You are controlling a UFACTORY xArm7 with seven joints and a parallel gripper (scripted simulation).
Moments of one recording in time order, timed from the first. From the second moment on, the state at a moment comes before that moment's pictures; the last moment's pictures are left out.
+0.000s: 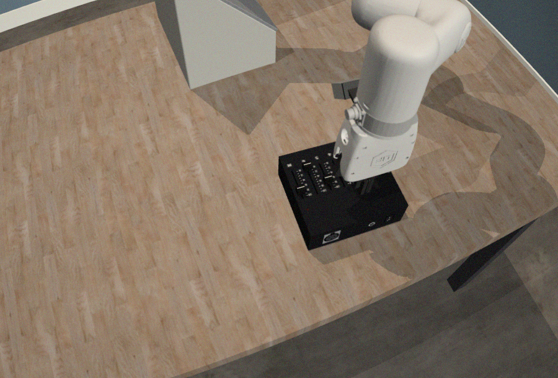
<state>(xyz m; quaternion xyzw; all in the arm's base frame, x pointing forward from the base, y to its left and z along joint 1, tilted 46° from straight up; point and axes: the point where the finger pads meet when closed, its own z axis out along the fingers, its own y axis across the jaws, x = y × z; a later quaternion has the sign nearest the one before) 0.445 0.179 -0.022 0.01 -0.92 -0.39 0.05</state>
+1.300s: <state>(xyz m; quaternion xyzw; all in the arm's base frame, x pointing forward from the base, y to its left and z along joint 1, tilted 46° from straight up) 0.455 0.156 0.000 0.01 -0.92 -0.39 0.05</state>
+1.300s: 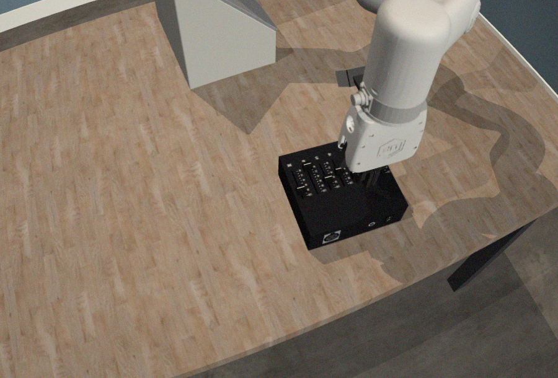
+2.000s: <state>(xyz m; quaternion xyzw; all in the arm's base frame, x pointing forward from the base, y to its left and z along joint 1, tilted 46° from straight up) 0.455 0.151 0.005 0.01 -0.92 -0.39 0.05</state>
